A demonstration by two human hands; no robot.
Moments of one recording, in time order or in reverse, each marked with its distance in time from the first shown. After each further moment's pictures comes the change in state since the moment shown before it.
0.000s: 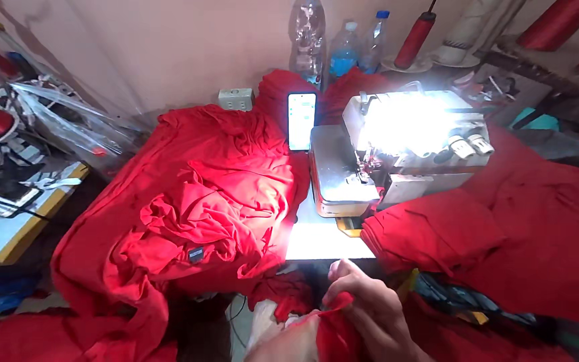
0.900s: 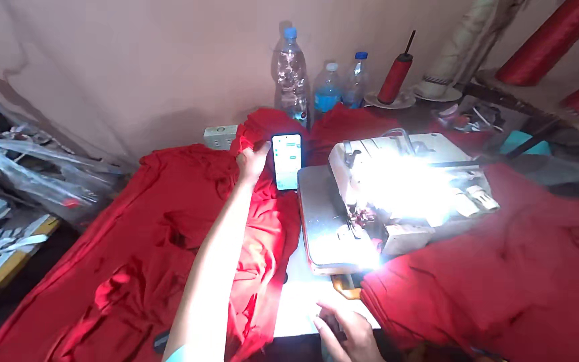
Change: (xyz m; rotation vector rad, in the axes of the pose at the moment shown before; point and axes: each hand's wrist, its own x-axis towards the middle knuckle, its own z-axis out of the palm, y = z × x) left_hand 0.271 0.010 -0.266 0.879 1.022 -0.308; right_hand -0.016 0.103 -0.022 -0.534 0.155 0.062
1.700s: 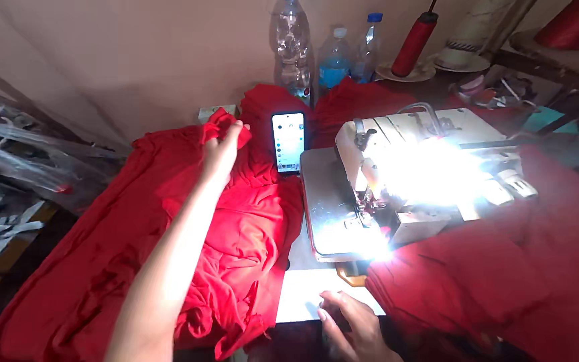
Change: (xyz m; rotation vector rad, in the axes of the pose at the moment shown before) left_hand -0.034 -0.011 -0.057 -0.149 0.037 0.118; right_hand -0.008 0.007 0.005 -0.003 0.029 -0.050
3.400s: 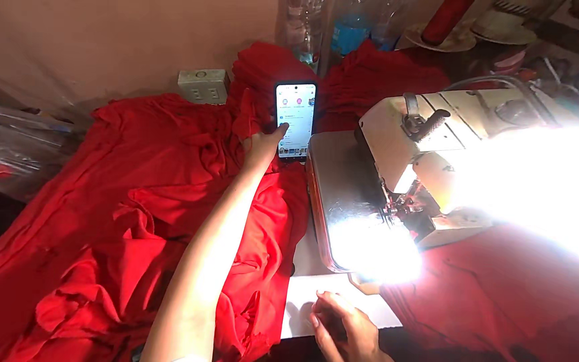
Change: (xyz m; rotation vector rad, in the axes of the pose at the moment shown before) left_hand 0.014 -0.042 0.078 0.213 -0.169 -0.176; right_hand 0.018 -0.016 0.027 0.021 -0.006 0.081
